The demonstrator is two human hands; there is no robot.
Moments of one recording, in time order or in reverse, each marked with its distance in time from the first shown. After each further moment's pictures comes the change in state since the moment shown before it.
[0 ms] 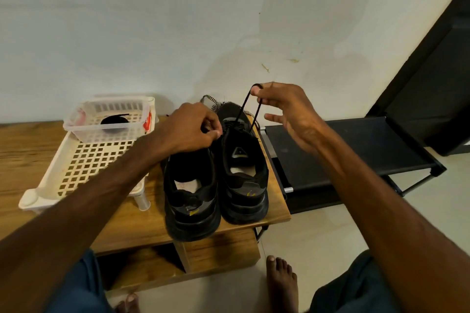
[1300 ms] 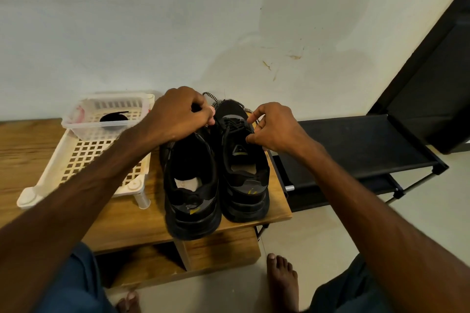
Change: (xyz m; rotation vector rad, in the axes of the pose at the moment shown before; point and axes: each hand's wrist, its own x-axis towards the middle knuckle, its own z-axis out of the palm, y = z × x) left_hand -0.003 0.000 -0.022 -0.103 0.138 -0.063; right_hand 0.007 0.035 0.017 -0.729 -0.028 0.026
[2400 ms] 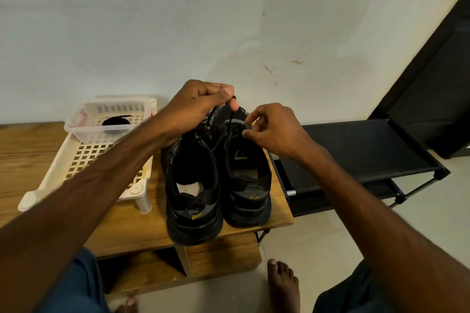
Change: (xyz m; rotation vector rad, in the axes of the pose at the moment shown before) left_hand 0.001 0.027 -0.003 -0.557 -0.056 0.047; right_hand -0.006 -0.005 -0.003 -0.036 0.072 -0.174
